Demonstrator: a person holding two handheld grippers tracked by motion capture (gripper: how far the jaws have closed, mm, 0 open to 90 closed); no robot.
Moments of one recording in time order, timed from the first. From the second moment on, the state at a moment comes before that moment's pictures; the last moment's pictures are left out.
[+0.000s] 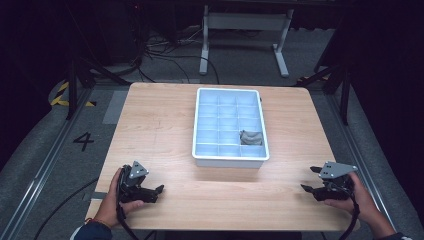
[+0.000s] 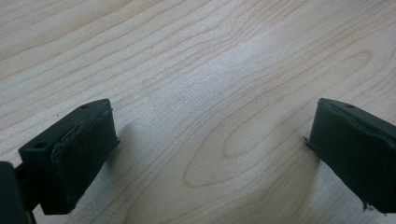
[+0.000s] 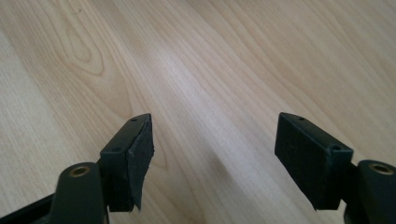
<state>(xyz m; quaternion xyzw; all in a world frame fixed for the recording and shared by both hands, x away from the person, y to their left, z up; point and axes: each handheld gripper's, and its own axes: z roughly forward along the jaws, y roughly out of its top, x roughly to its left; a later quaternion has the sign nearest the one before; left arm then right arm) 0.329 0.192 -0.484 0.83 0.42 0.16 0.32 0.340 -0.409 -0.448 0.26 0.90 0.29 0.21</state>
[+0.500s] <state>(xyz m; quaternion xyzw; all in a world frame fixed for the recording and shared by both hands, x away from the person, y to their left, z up) 0.328 0.192 -0.484 0.83 0.42 0.16 0.32 0.322 -0.444 -0.478 0.34 0.85 0.35 0.17</state>
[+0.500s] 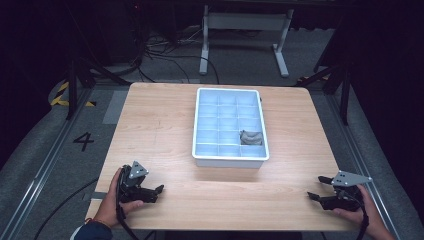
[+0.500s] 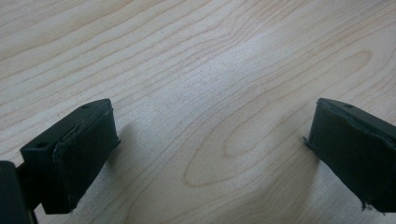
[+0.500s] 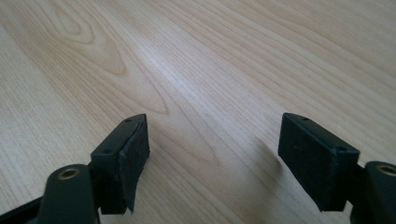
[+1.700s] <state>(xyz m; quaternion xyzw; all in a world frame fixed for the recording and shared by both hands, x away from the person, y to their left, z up) 0.329 0.192 -0.484 0.83 0.43 0.16 0.32 0.319 -0.449 -0.483 0.37 0.83 0.38 0.16</state>
